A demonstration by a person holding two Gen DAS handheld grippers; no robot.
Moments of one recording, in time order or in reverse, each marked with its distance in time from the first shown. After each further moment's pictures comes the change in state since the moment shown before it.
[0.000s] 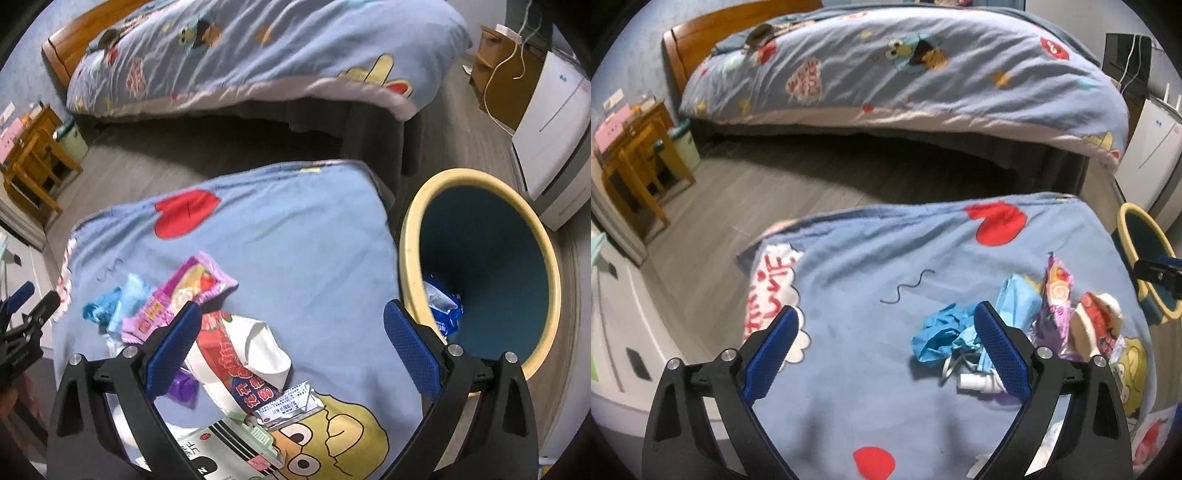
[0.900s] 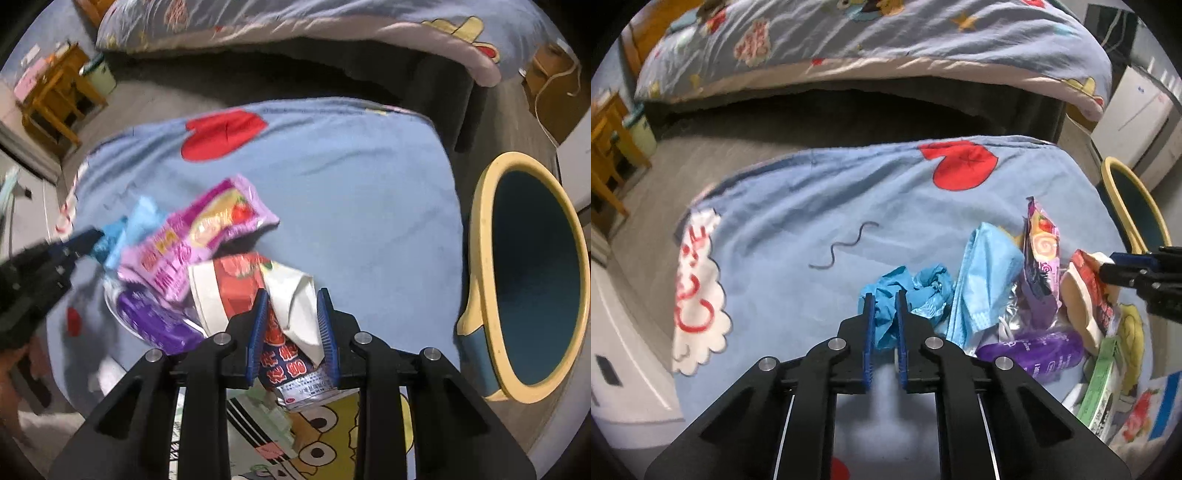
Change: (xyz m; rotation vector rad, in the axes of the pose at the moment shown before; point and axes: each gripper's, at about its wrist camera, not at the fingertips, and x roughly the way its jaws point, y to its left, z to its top) left arm 0.039 -0.035 -0.014 0.082 0.131 -0.111; right arm 0.038 0.033 -0.021 -0.171 0.187 0.068
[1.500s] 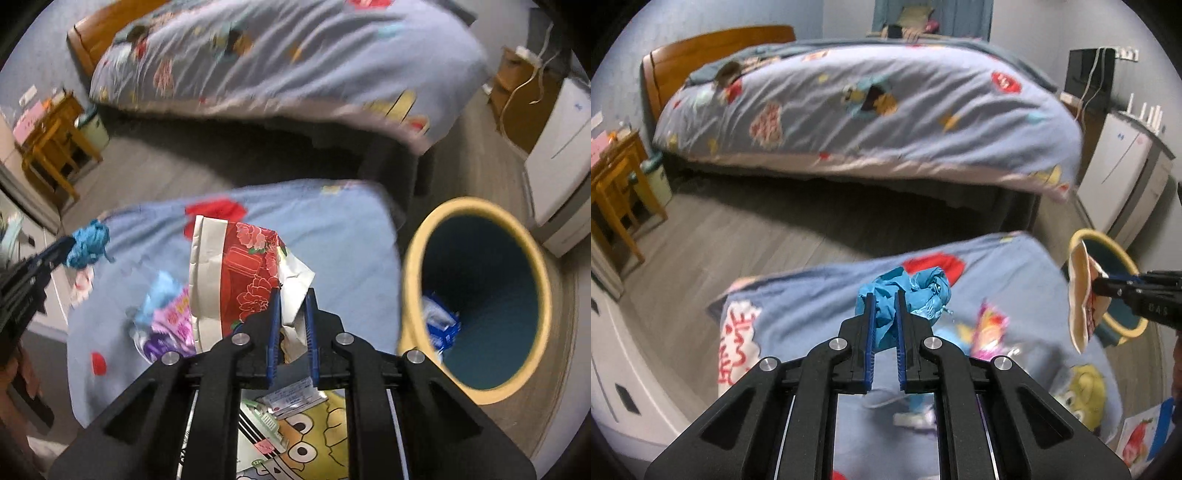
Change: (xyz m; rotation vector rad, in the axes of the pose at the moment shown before) left arm -0.089 -0.013 0.041 -0.008 -0.282 -0.005; right arm -0.091 -0.024 0.012 0.096 -0.238 -0.036
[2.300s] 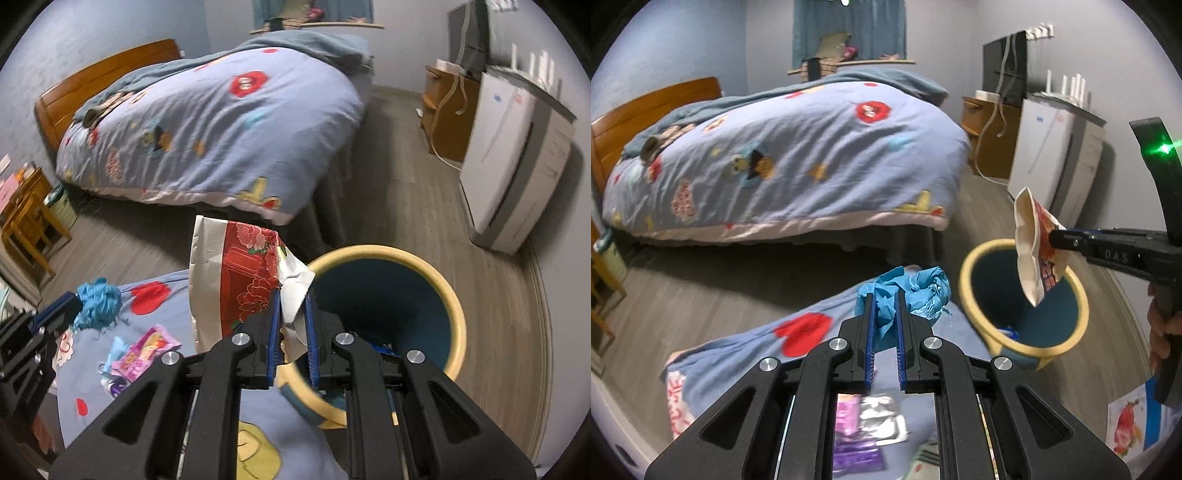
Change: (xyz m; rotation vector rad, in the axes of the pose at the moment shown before) left arm -0.020 -0.158 0.029 0.213 -0.093 -0.168; right arm -0.074 -0.120 -0.003 0.170 -0.223 -0.114
